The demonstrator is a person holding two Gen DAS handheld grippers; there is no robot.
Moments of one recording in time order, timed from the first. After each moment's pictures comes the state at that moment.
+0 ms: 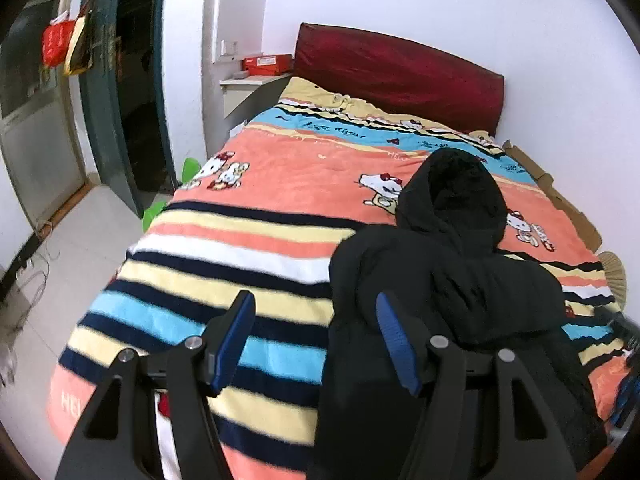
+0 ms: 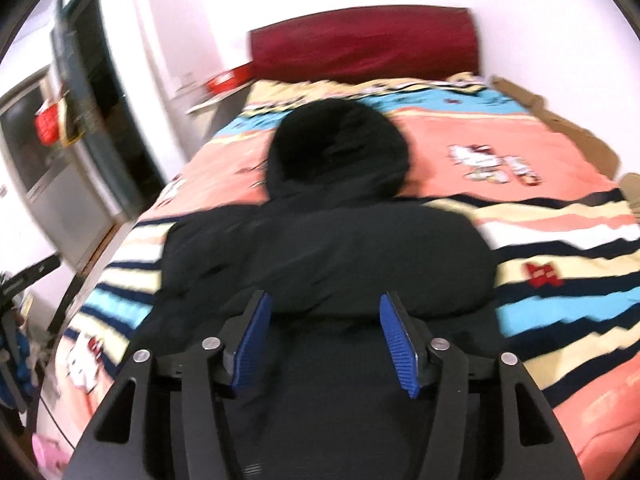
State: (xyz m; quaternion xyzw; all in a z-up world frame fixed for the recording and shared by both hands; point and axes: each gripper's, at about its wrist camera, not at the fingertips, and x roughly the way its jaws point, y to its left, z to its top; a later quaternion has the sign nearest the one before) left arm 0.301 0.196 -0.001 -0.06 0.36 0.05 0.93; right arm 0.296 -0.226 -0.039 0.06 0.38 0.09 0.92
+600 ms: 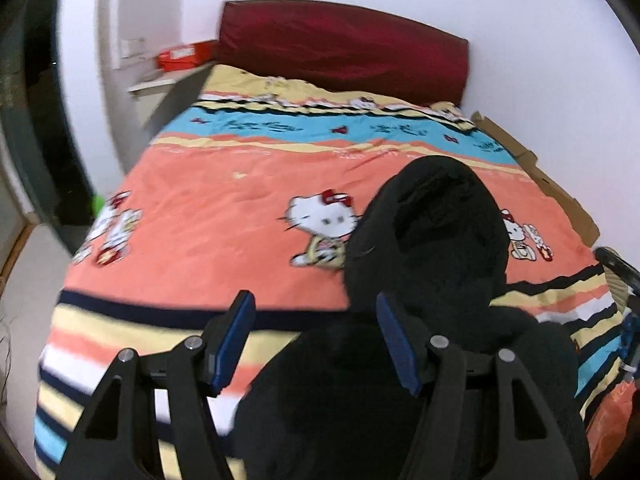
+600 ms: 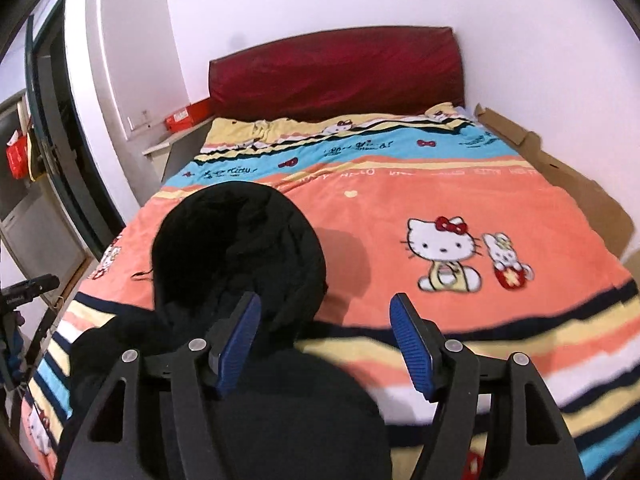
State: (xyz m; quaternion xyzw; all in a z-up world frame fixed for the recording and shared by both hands) left arm 0.577 0.124 -0.025 -0.03 0.40 -0.06 0.92; right arm 0.537 -0.336 -0.033 0.05 0.34 0.08 0.93
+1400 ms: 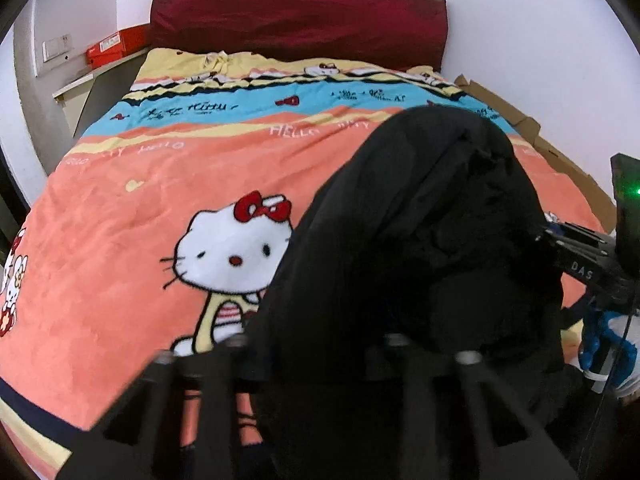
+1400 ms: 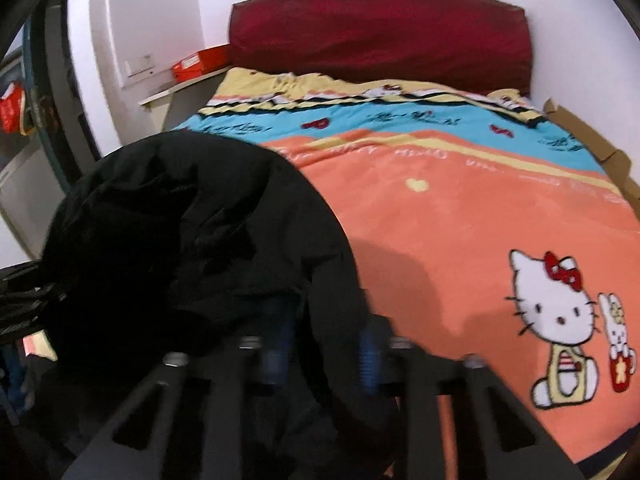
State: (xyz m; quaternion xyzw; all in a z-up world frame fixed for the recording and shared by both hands) left arm 0.751 0.027 -0.139 0.00 0.42 -0.10 0.90; right arm 0.739 -0.242 -0.147 0.00 0.39 0.13 0.91
